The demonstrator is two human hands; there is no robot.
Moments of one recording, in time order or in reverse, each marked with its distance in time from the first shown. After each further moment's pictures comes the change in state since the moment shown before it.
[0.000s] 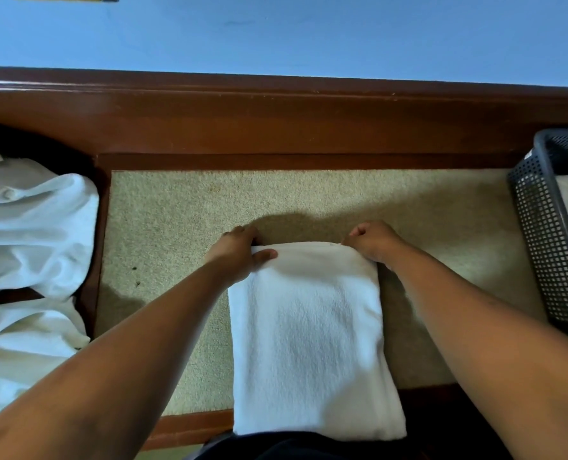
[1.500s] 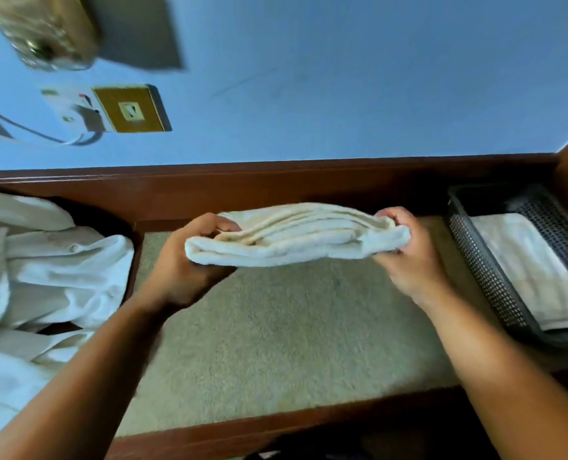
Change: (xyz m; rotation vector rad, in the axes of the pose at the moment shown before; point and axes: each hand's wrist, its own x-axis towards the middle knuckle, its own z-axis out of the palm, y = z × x) left_hand -0.202 0.094 -0.147 -0.420 0.503 0.596; right_hand -0.218 -0.001 -0.091 0.476 0.360 -0.902
